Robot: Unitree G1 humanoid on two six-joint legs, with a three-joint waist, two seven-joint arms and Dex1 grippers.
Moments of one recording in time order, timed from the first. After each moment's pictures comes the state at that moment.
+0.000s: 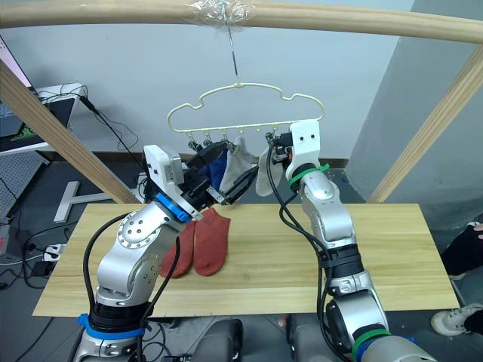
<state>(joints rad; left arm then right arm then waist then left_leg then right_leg) -0.36 0.30 -0.03 -0.39 -0.33 0.32 -0.47 -0.73 -0.02 0.03 0.13 0.10 0.38 0.11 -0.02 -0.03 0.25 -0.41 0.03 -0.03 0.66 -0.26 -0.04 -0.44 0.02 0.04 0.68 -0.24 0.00</state>
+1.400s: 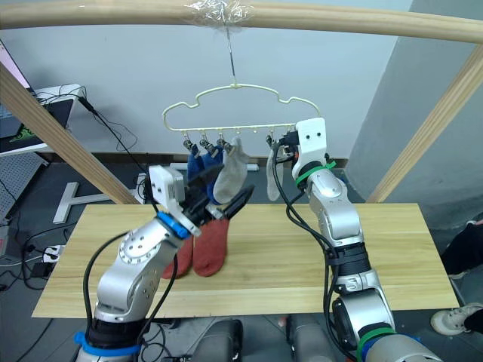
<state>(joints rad) -0.19 0.31 -0.03 -0.37 -0.33 0.30 -0.48 -0.73 -0.07 0.02 0.12 0.11 0.39 0.17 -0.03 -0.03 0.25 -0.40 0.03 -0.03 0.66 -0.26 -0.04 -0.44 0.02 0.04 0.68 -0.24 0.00</state>
